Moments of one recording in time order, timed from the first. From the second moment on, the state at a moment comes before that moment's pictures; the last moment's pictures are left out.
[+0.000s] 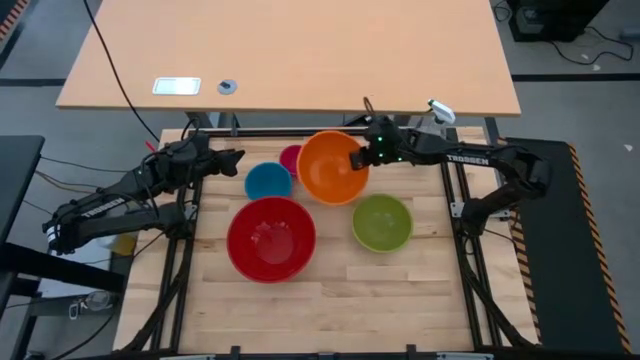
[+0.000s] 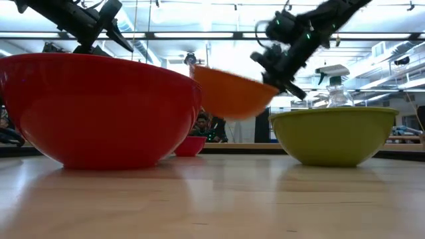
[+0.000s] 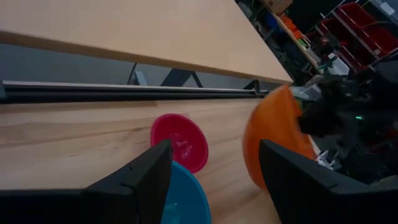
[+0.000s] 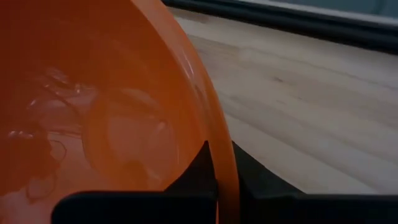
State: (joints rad) left arm 0.45 0.58 0.66 -0.44 -0.27 -0.78; right arm -0.48 1.46 1.00 -0.31 0.00 0.67
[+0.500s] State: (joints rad) left arm 0.43 0.58 0.66 -0.41 -0.24 -0.77; right arm -0.23 1.57 1.21 -0.32 0.10 0.63
